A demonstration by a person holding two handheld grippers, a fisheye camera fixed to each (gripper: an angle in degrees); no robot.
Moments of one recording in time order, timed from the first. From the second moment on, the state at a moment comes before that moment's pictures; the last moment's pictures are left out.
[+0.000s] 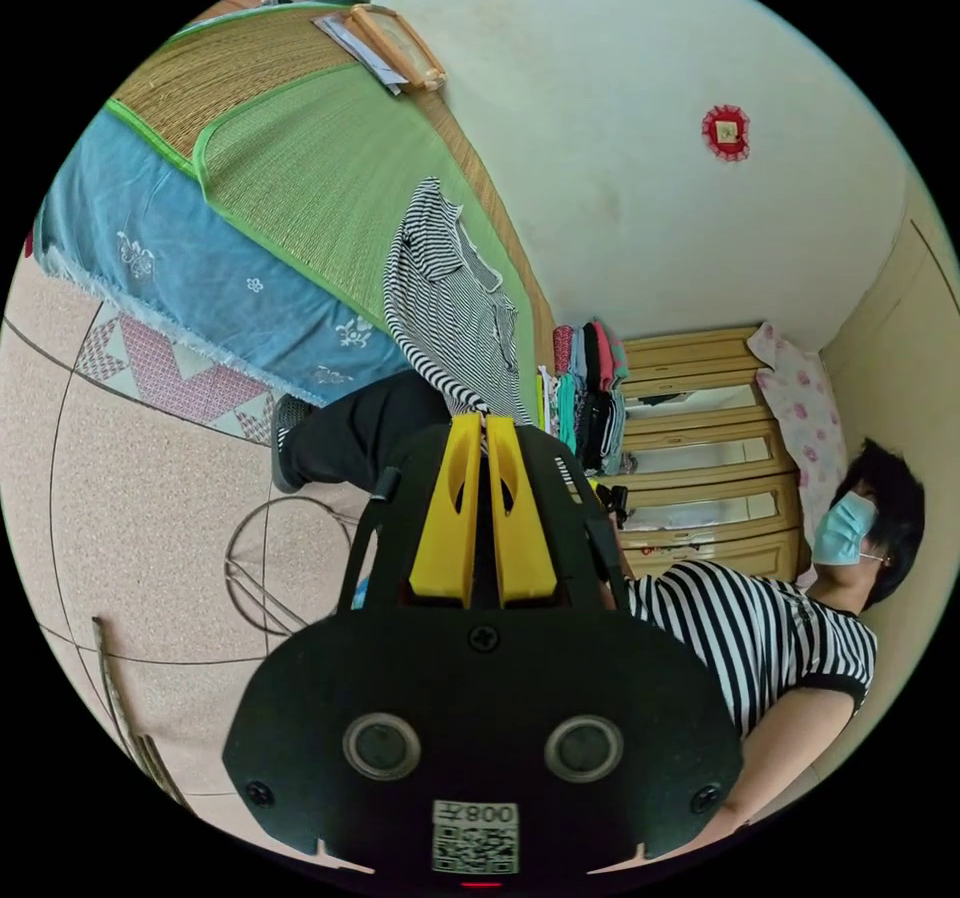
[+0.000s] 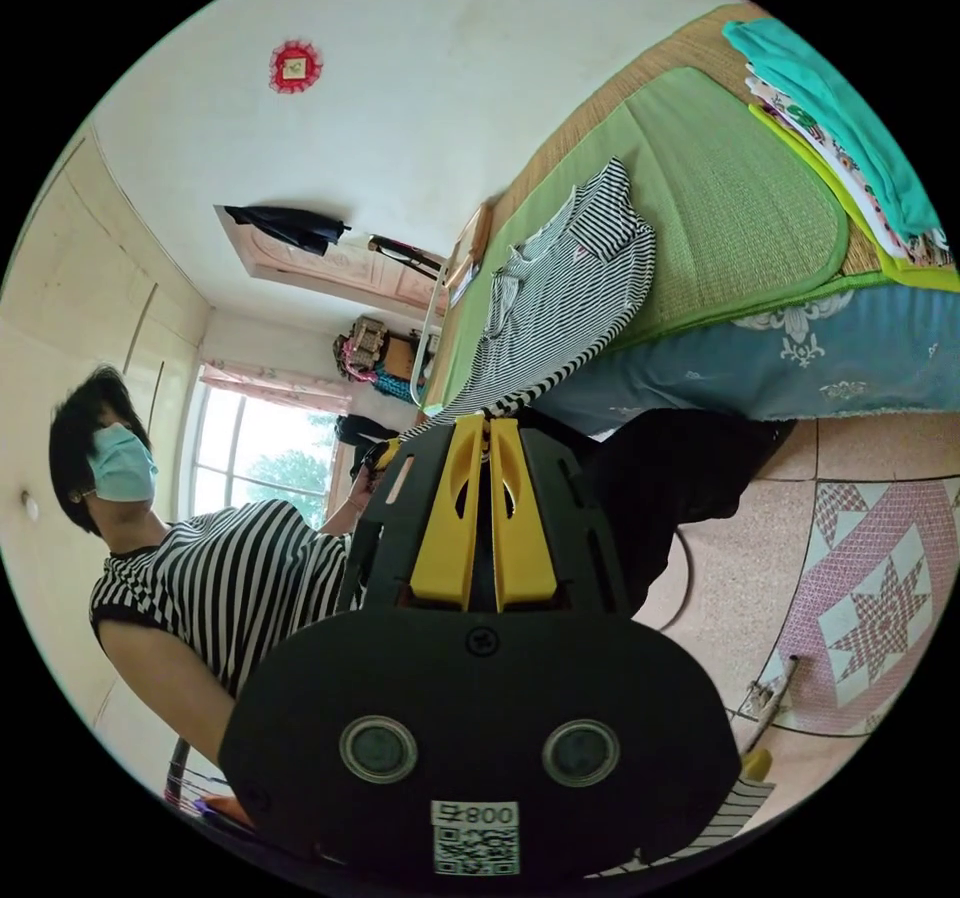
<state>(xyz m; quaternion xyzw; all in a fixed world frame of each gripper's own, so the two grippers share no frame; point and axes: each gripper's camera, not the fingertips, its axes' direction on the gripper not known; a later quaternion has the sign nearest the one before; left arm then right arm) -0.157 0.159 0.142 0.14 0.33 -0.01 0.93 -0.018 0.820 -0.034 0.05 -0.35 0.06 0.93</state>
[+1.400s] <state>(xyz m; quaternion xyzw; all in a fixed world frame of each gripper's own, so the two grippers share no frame) 0.029 -0.150 -0.141 0.16 0.24 -0.04 0.96 0.103 0.163 0.068 -0.07 -0.26 0.03 0.96</state>
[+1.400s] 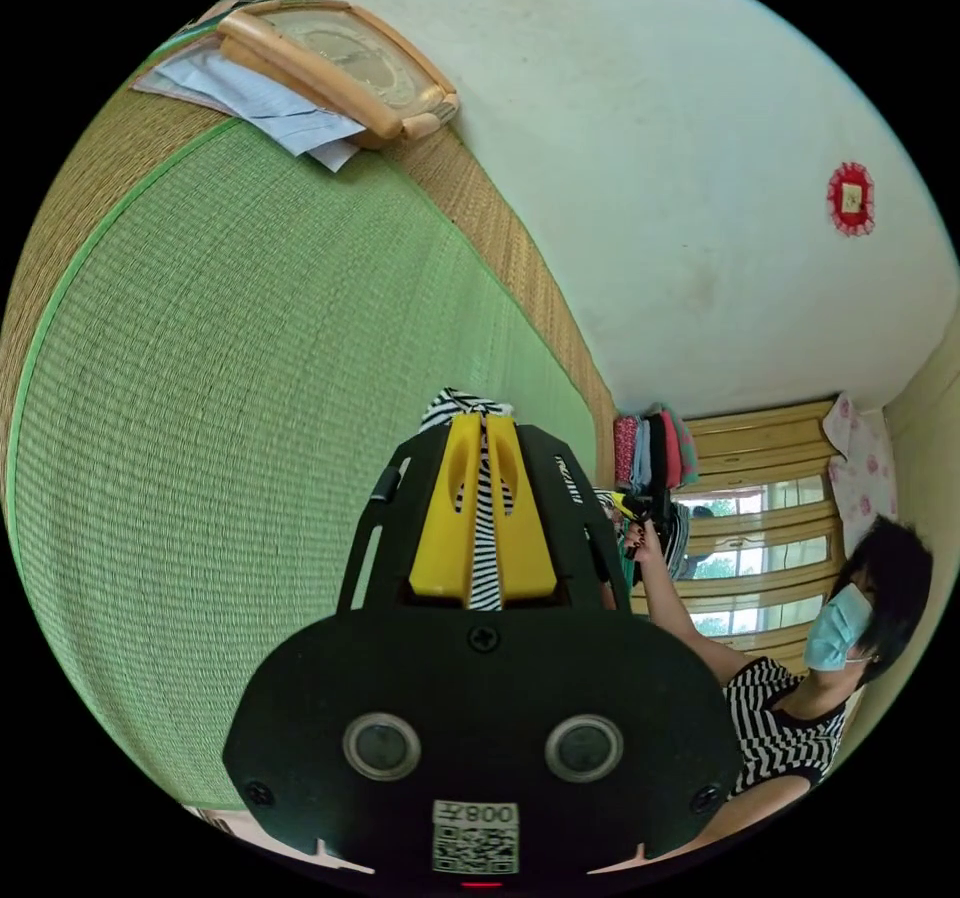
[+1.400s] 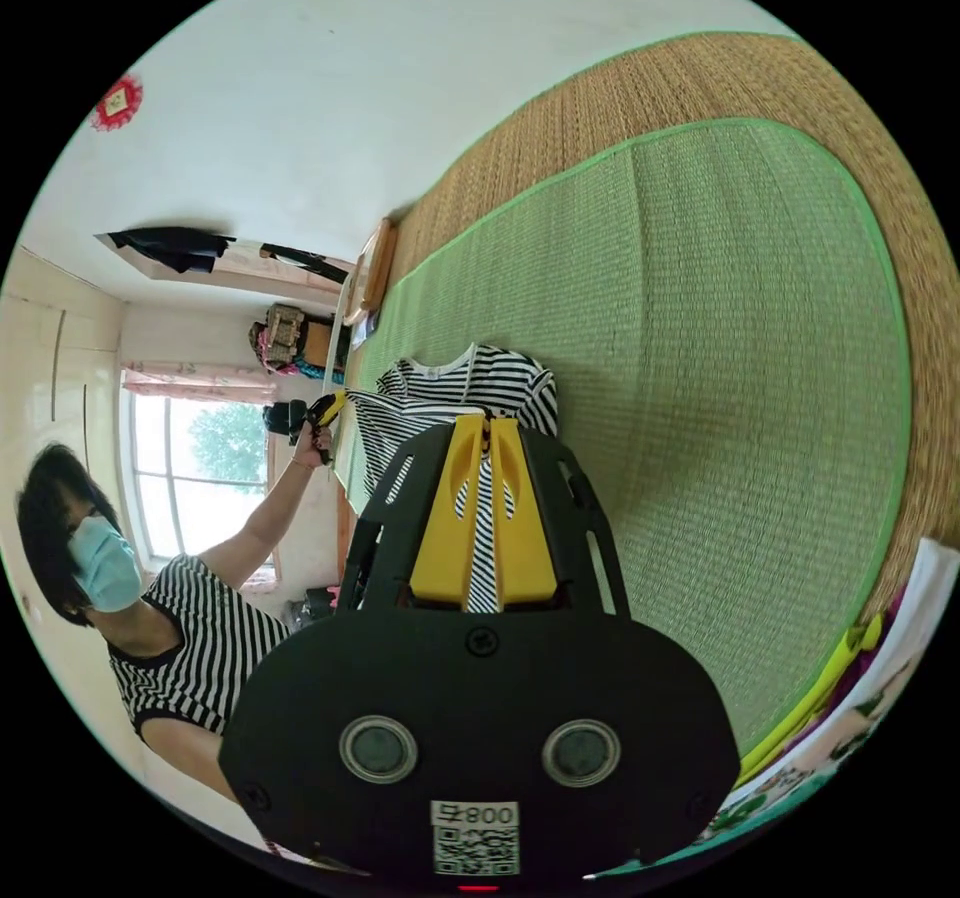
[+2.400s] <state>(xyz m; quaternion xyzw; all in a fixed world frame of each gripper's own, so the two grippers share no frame) 0.324 -0.097 -0.283 0.04 -0.02 0.23 0.97 -0.159 0.010 0.016 -0.07 0.05 -0.15 0.98</state>
